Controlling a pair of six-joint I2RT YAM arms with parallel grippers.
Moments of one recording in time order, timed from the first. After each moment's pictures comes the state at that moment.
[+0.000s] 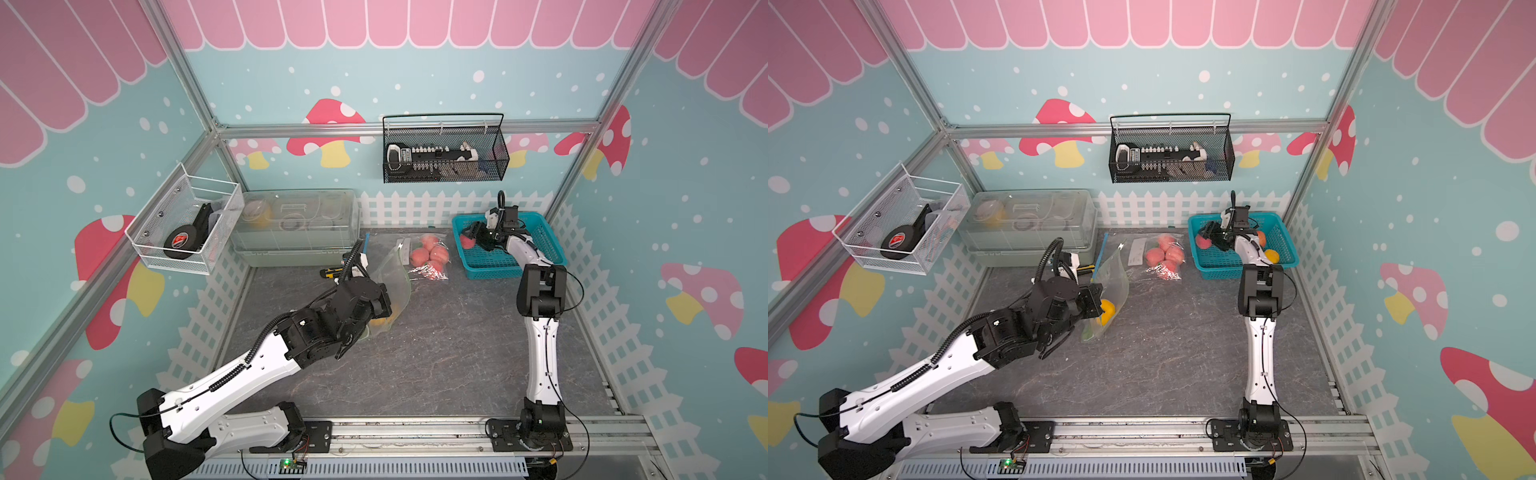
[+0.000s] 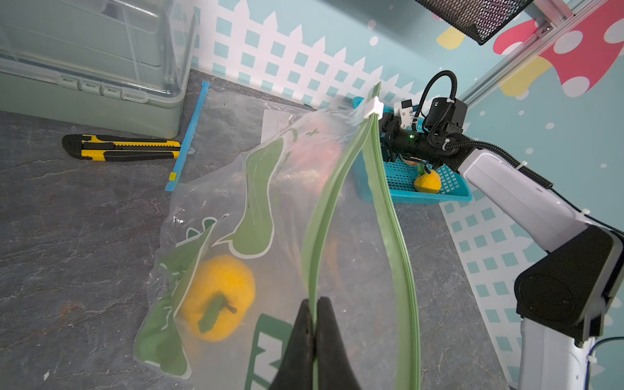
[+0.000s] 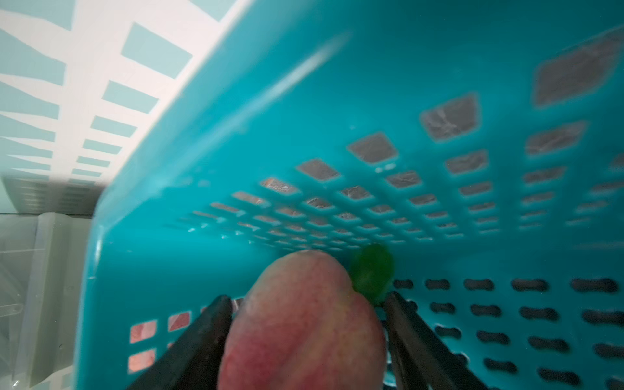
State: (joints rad) left arm -0.93 1.12 1.16 -0.58 -0.46 -0.78; right arm -0.05 2.60 2.25 -0.43 -0.53 0.49
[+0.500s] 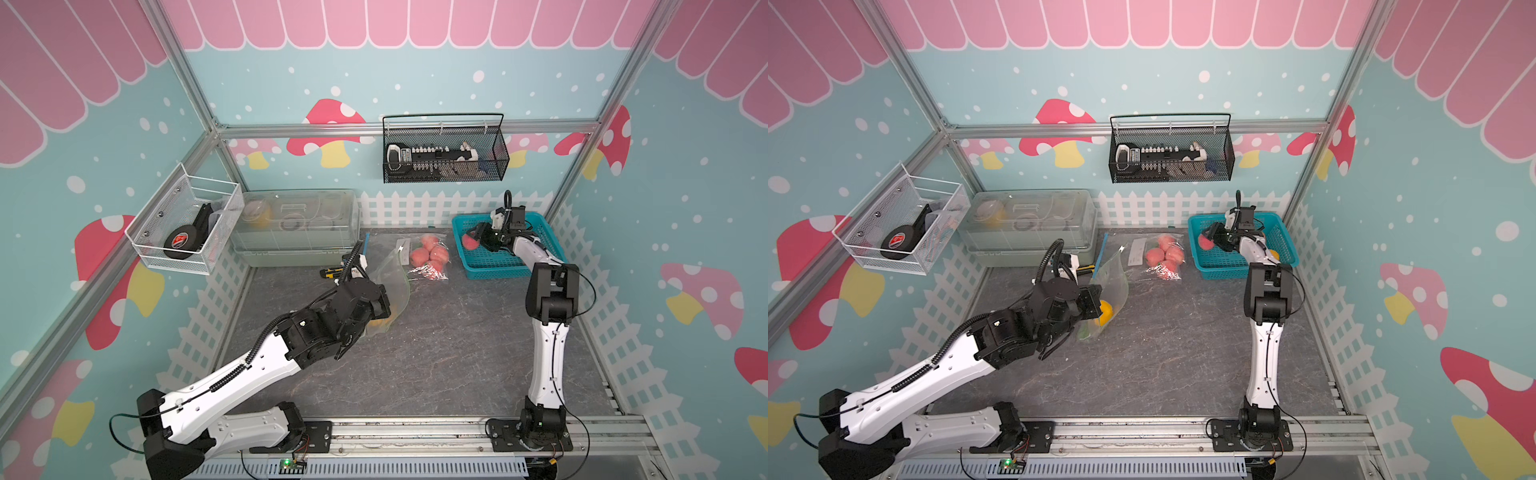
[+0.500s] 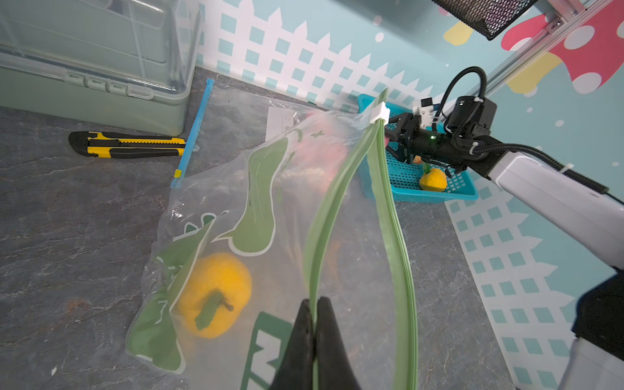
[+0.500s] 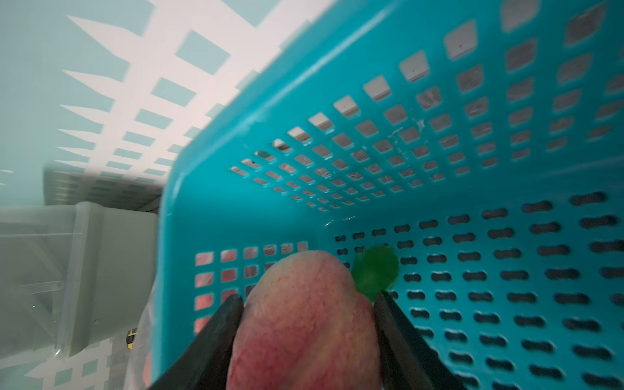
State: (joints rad) left arm -0.92 1.12 1.14 -0.58 -0.46 -0.78; right arm -0.07 2.35 1.94 -0.31 -0.53 0.50
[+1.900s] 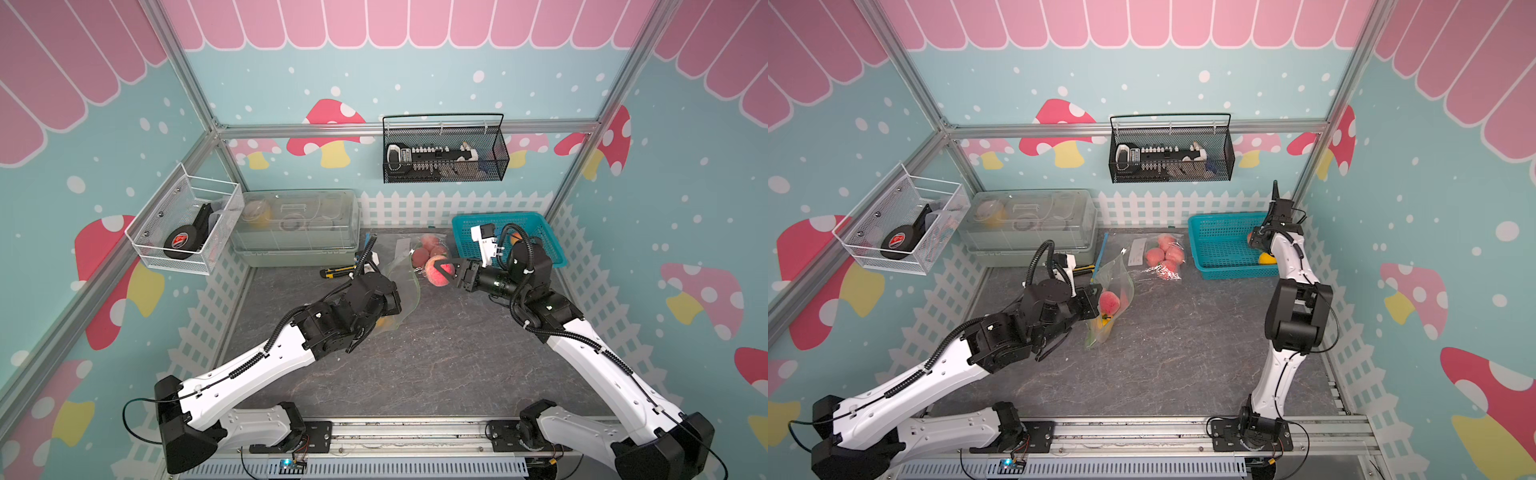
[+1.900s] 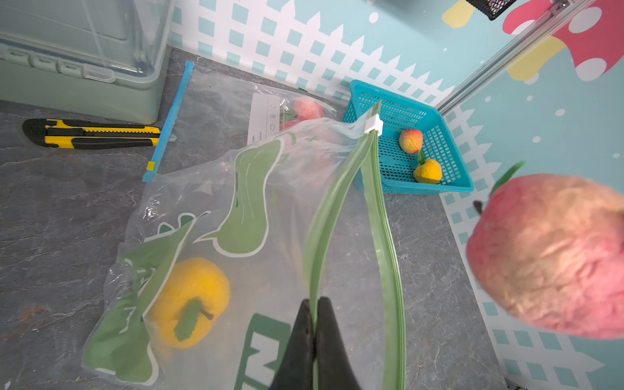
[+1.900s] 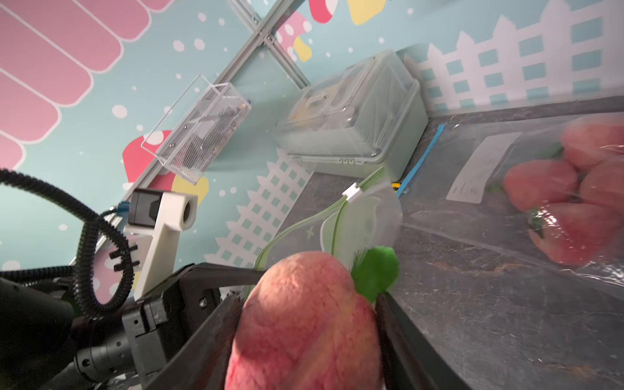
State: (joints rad) left arm -0.92 1.22 1.20 -0.55 -0.41 -0.80; right arm 0.47 1.12 1.06 -0.17 -0.54 0.60
